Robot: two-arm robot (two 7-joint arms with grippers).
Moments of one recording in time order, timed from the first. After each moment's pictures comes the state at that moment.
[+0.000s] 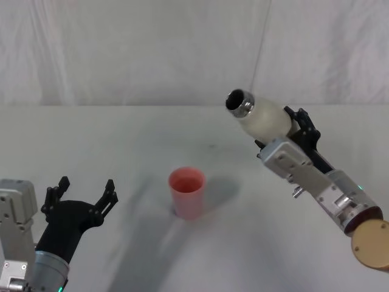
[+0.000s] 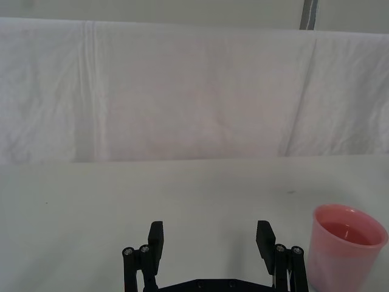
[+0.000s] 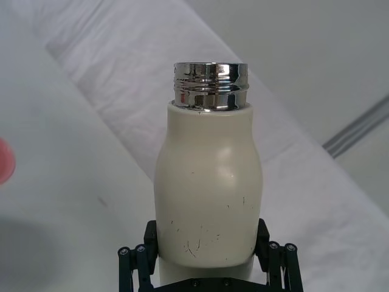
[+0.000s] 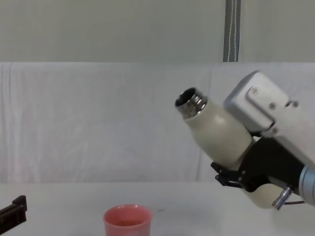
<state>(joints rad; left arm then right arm) 0.27 0.24 0.04 -1.85 -0.25 -0.02 -0.02 0.23 0.22 -0.38 -1.56 -0.51 -0.01 0.11</state>
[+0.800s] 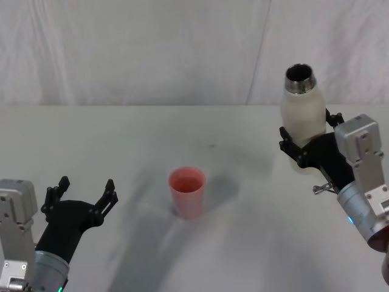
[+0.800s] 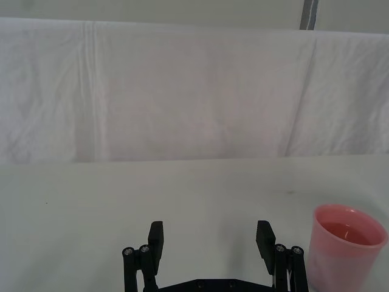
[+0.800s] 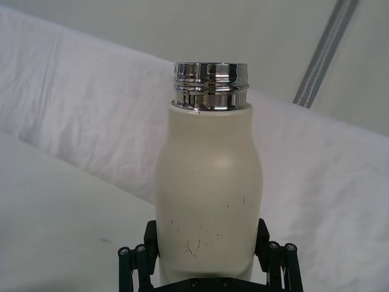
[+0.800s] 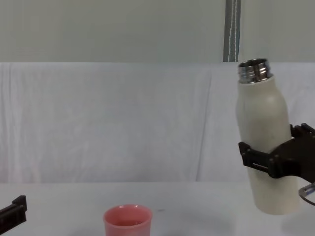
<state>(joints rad) 0.27 0.24 0.04 -1.85 -0.25 -0.02 -0.02 0.13 0.15 -0.21 -1.59 -0.15 -0.09 0.14</state>
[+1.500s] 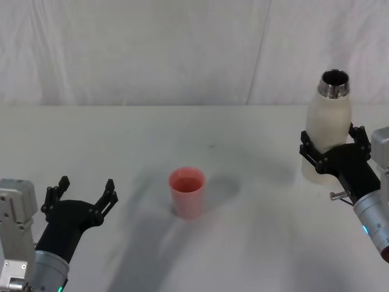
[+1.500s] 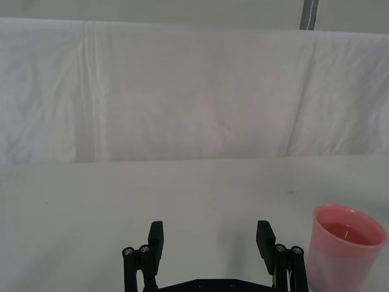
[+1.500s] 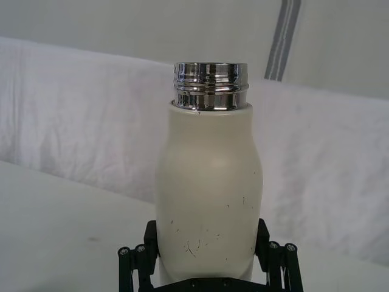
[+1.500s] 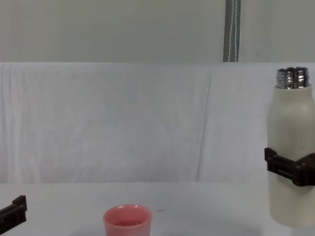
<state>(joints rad) 0.27 0.24 0.04 -1.85 -0.25 -0.02 -0.02 0.08 0.12 -0.14 -1.58 -0.02 -0.12 0.13</state>
